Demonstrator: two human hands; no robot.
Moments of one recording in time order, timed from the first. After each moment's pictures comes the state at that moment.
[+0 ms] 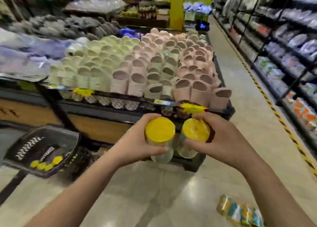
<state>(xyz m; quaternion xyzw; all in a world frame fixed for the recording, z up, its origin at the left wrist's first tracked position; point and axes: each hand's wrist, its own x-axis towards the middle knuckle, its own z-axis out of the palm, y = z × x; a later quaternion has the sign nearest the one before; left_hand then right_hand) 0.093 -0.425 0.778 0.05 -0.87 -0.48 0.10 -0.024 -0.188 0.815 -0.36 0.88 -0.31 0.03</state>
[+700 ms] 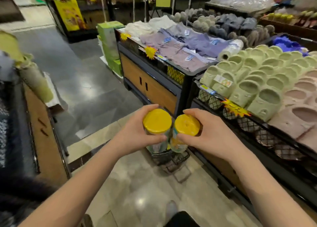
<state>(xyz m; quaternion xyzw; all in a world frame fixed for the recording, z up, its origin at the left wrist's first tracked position) 0.413 -0.843 0.767 0.37 -0.79 -0.41 0.27 0.177 -0.752 0.788 -0.68 0.68 -0.25 0.16</state>
